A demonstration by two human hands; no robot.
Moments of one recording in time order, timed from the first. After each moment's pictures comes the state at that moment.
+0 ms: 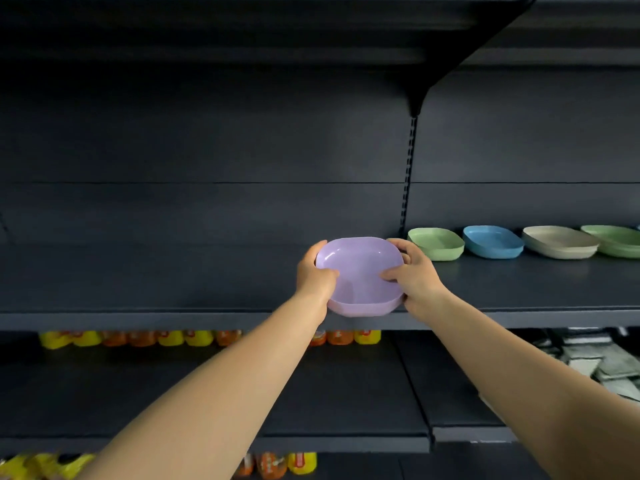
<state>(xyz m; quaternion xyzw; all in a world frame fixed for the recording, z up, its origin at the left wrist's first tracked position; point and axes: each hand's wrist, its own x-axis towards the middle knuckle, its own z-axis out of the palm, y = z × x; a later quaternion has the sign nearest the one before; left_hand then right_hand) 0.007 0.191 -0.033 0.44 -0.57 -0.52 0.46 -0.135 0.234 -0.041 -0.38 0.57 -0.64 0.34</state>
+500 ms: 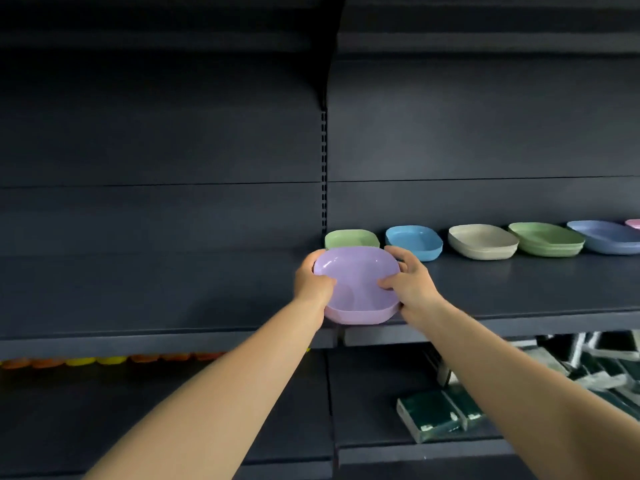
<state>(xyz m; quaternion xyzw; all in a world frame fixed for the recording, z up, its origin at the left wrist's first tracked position) -0.211 0.227 -0.046 0.45 -0.57 -0.53 0.43 -0.351 0.273 -0.061 -0.34 0.58 -0.66 0.35</state>
